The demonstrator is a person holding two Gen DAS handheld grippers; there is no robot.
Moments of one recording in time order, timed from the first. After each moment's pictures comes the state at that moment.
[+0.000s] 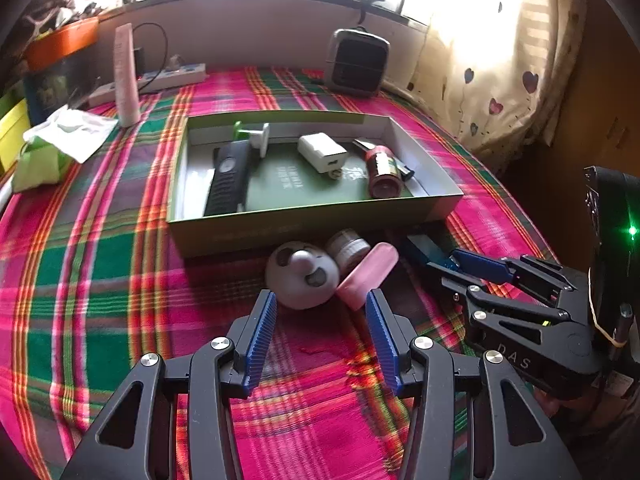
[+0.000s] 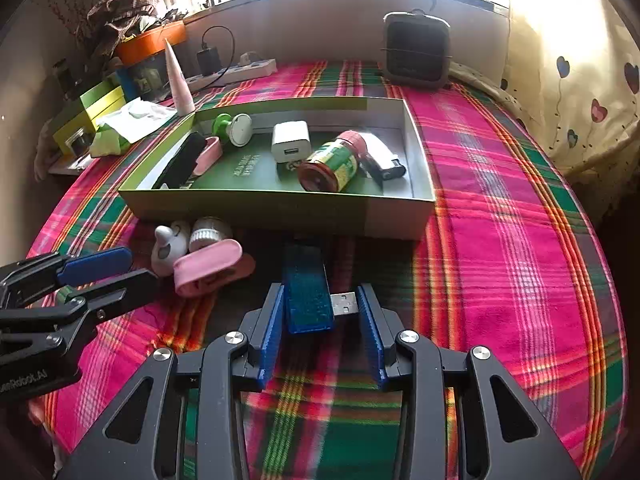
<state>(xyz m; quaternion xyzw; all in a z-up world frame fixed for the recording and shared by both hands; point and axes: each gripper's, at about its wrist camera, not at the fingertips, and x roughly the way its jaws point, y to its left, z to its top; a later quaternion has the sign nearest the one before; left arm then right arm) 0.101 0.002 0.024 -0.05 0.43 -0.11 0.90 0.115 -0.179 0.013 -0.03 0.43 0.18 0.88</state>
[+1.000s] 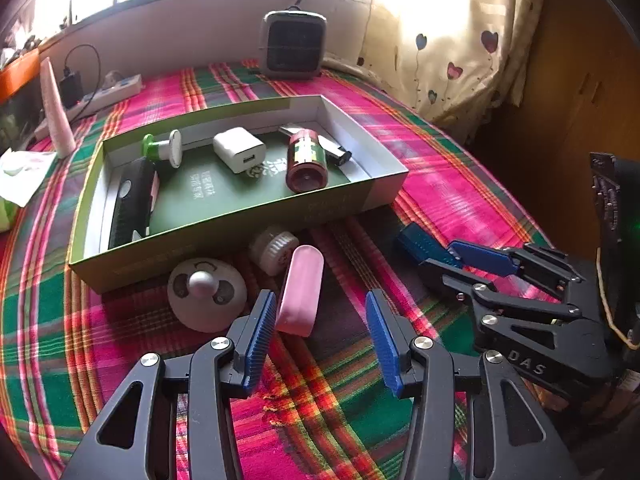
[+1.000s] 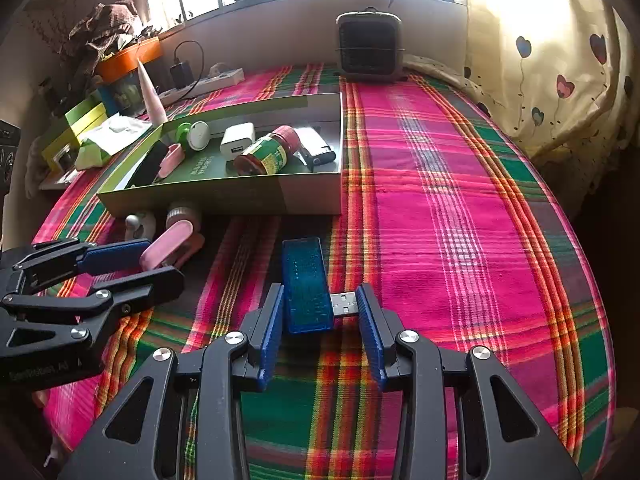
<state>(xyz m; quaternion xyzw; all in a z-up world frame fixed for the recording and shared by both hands) 0.116 -0.049 0.017 0.01 0.44 -0.16 0.88 0.104 -0.225 0.013 0.00 0.43 0.15 0.89</state>
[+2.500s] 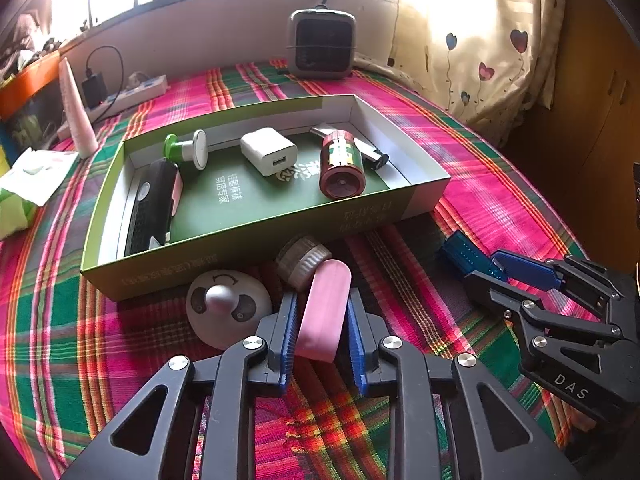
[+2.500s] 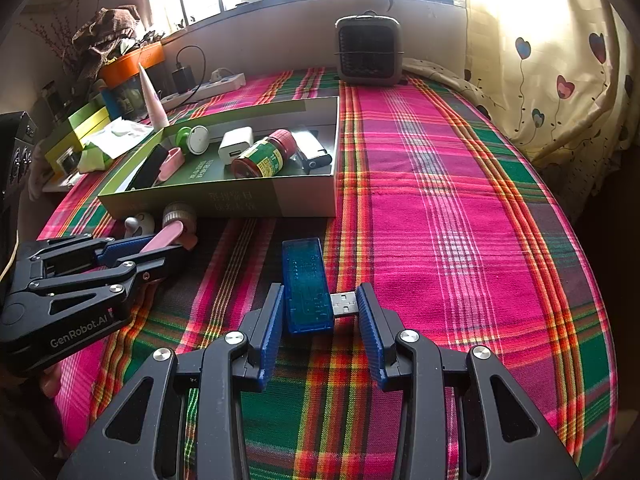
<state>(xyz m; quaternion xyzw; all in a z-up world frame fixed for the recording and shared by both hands) 0.127 -0.051 0.010 0.02 0.44 -0.11 0.89 0.104 -0.230 0.012 0.00 0.42 0.16 0.89</state>
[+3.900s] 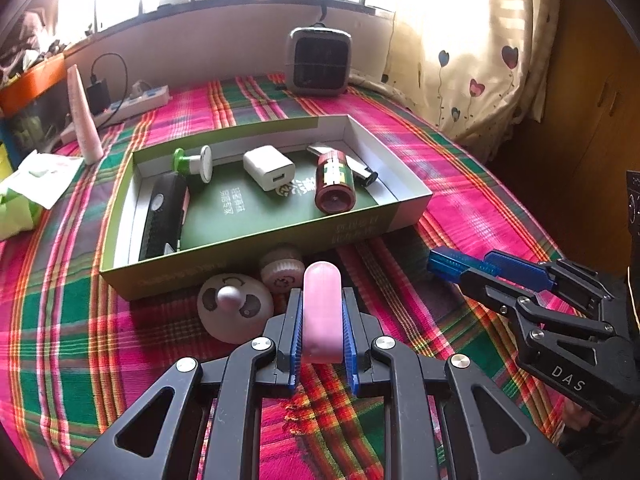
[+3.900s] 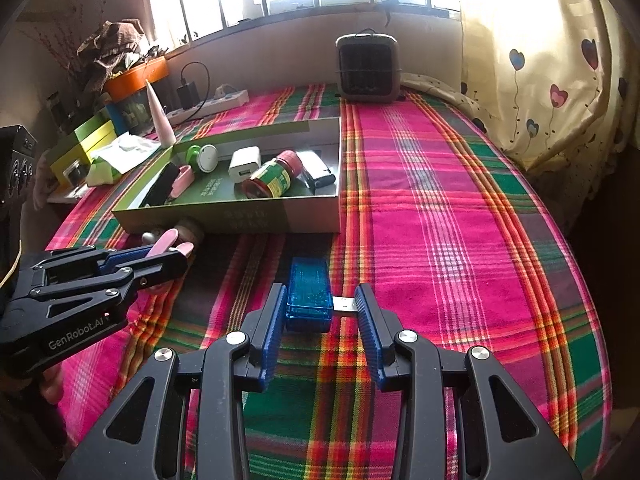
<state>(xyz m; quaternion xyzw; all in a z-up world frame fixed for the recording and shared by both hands) 0.114 -0.045 0.026 0.00 0.42 -0.12 0.90 0.095 -0.231 0.028 0.01 0.40 0.16 0.91</state>
